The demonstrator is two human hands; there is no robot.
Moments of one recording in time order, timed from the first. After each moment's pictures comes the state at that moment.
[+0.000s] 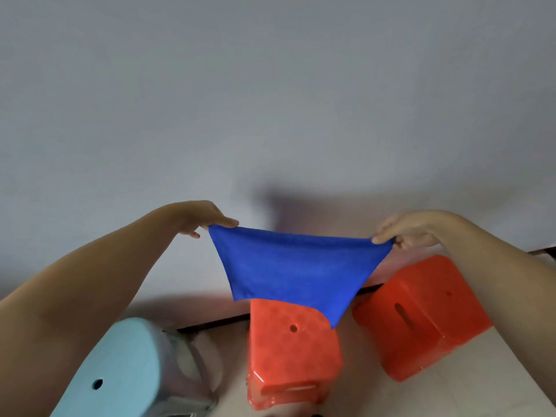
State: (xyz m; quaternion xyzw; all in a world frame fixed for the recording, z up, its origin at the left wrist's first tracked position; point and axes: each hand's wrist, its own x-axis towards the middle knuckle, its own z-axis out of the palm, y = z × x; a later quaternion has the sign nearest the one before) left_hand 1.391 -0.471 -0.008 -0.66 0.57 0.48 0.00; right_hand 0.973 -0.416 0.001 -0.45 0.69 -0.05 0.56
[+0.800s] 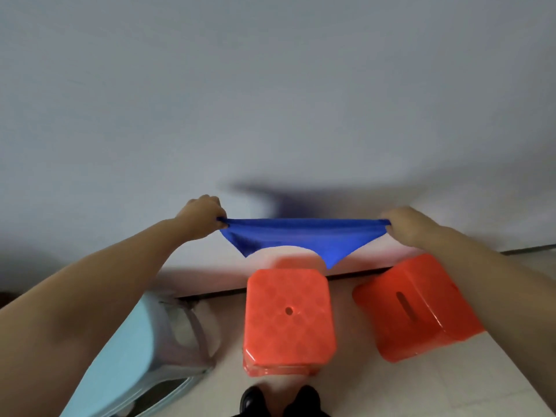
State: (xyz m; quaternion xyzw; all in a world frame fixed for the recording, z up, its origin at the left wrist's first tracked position) left_hand 1.376 -0.479 -0.081 -0.59 0.79 0.12 0.09; right_hand 0.950 -0.456 -0.069 -0.72 0.67 0.11 0.13
